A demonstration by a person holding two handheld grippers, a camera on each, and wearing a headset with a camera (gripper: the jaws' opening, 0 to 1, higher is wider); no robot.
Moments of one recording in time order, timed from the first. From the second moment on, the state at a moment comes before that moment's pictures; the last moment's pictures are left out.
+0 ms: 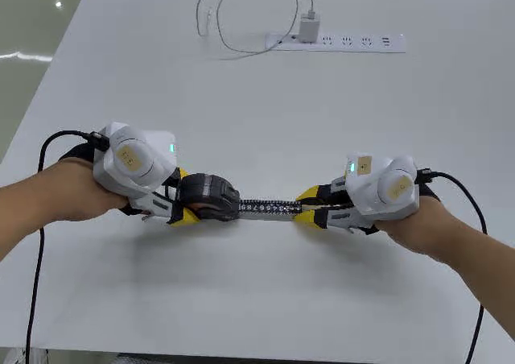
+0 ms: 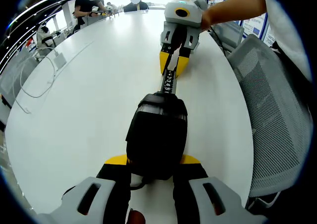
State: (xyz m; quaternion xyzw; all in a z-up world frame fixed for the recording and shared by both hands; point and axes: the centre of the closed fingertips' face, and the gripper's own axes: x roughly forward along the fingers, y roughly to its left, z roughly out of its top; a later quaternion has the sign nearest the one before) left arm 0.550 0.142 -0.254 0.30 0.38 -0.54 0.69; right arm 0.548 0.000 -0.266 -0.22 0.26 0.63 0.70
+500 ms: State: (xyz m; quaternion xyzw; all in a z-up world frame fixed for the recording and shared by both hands) left arm 0.550 0.142 -0.254 0.30 0.38 -0.54 0.69; right arm 0.549 -0.016 -0.267 -0.22 0.26 0.62 0.71
